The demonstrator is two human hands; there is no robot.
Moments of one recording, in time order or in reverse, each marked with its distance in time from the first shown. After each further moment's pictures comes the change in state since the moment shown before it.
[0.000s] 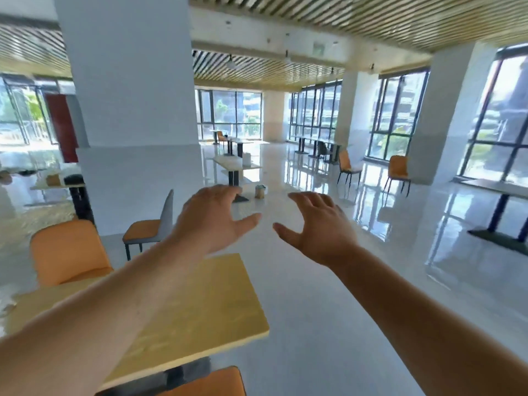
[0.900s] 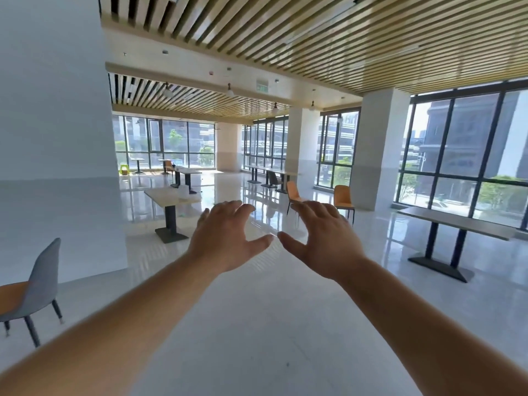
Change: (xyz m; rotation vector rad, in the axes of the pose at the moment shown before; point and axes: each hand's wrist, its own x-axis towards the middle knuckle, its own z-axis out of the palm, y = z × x) left_hand 0.358 0.302 0.288 0.003 0.029 0.190; right_hand 0.155 0.475 -0.026 -0.173 0.063 0.088
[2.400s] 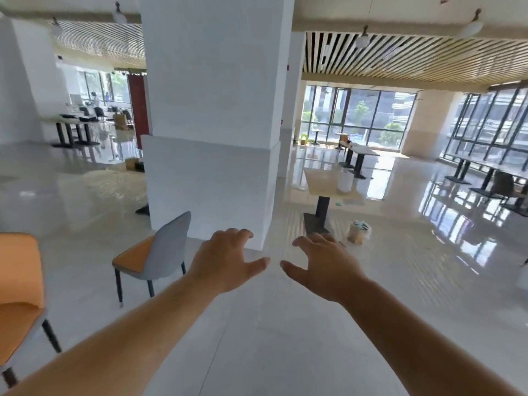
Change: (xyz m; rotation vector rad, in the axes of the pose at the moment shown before) left_hand 0.464 -0.636 0.505 0.267 -0.147 -0.727; right_hand 0.722 -0.016 0.827 0.322 -0.442 -0.578
